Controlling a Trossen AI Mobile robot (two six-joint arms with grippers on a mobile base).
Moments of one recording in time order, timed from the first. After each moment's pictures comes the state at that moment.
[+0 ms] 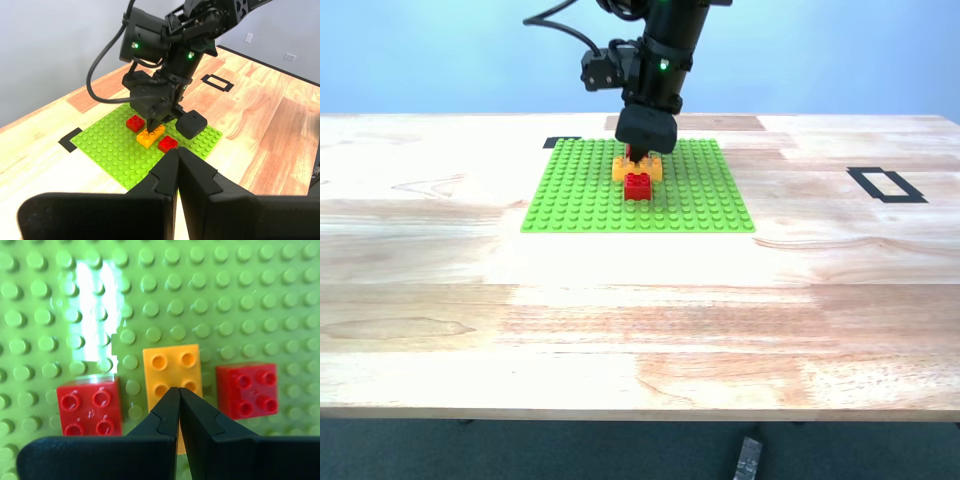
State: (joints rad) arm 0 -0.02 0.73 0.81 -0.72 0.76 0.42; arm 1 0.74 2.20 1.72 -0.75 -0.10 -0.77
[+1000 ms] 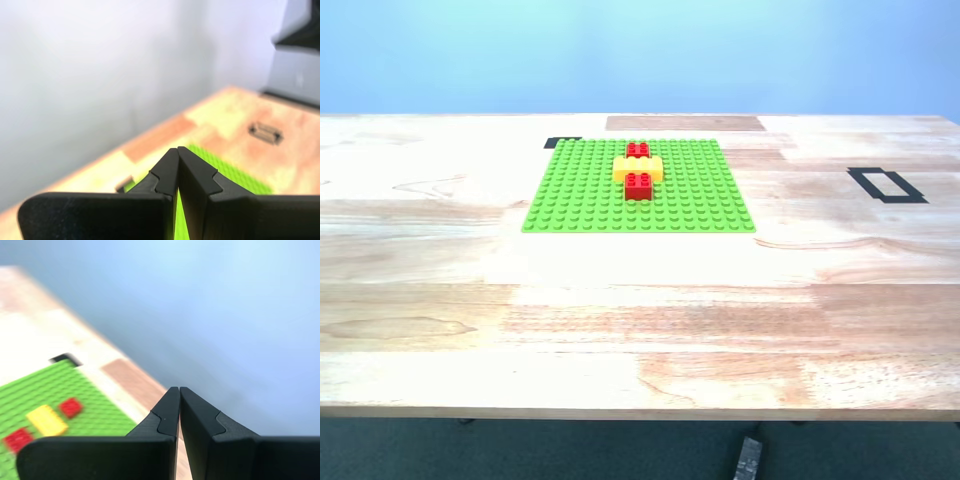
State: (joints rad) arm 0 -0.02 0.60 0.76 -0.36 0.62 0.21; arm 1 0.44 0.91 0.86 -0.20 -0.01 -0.36
